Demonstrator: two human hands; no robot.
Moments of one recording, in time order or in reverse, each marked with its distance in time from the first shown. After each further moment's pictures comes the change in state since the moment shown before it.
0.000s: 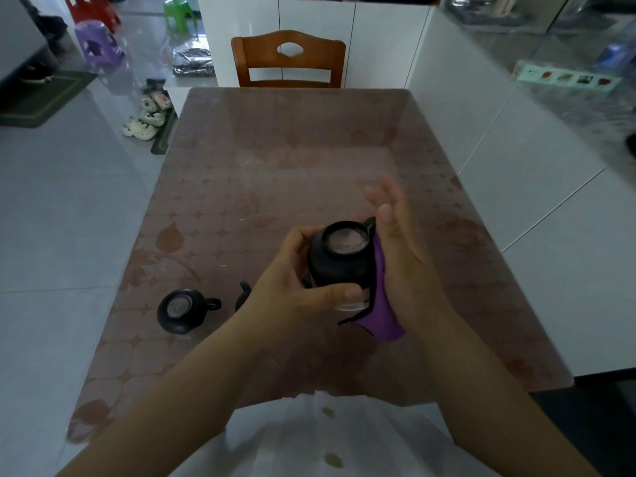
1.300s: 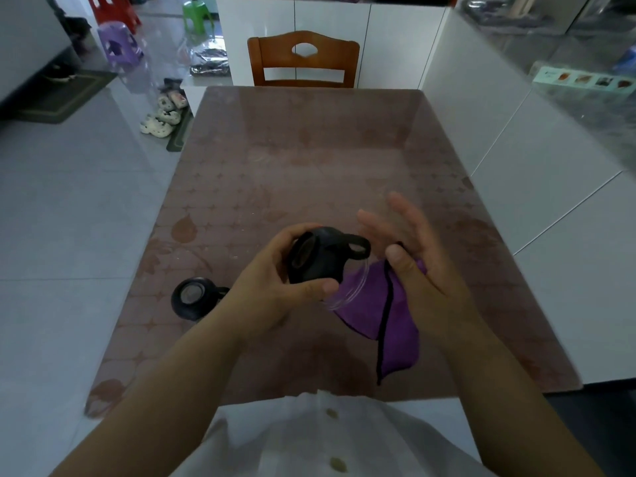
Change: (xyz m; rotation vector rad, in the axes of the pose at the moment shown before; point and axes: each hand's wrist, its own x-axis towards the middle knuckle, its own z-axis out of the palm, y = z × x) left_hand -0.022 0.002 -0.019 0.069 0.027 -0.018; right_hand -0.024 0.014 -0.023 0.060 -0.217 -0.129
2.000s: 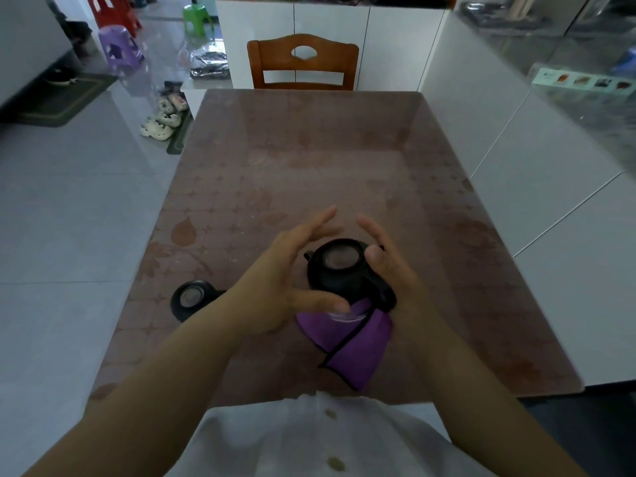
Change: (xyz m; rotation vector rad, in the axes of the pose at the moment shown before) left_hand 0.012 0.008 -0.005 0.508 -0.095 0.097; right_hand 0.010 0.020 0.016 0.364 0.013 0.277
